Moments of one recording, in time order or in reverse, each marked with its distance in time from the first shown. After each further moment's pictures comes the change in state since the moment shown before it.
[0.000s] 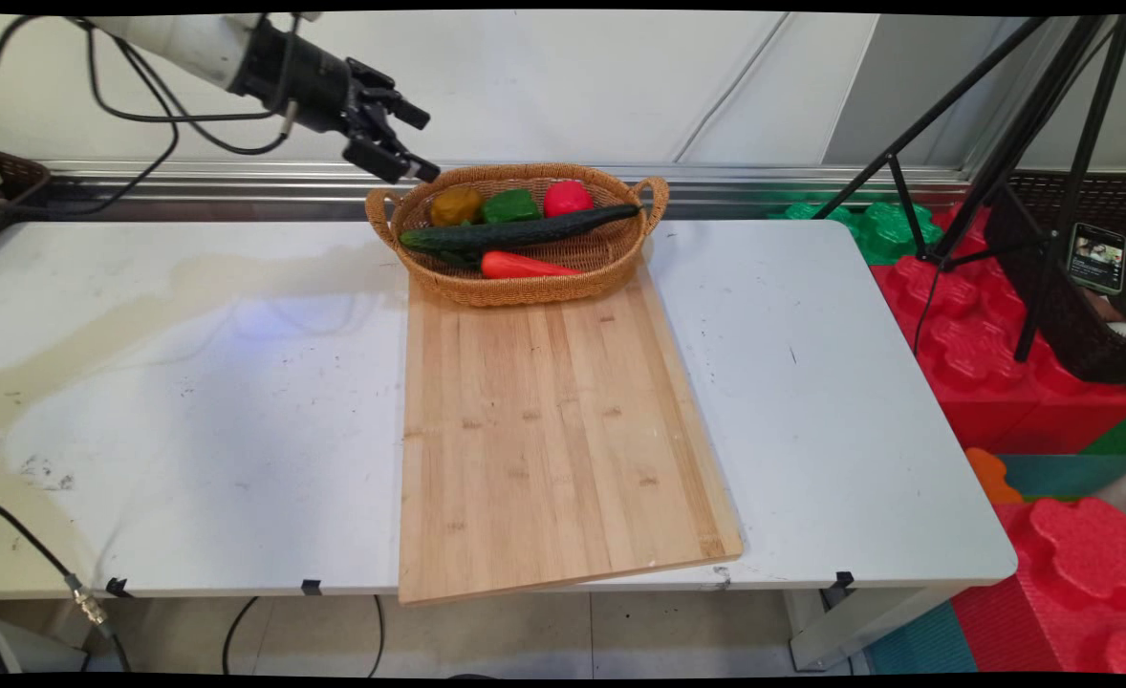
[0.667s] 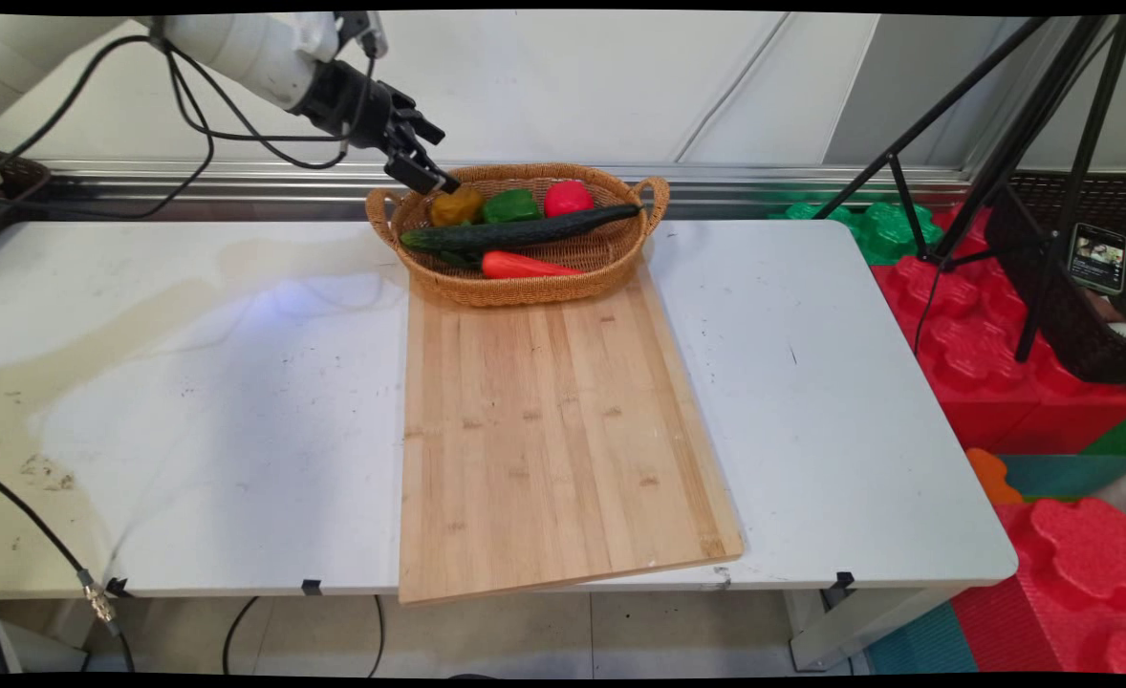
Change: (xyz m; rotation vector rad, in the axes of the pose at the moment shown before) arm -0.013 -0.034 0.066 0.082 -0.114 -0.027
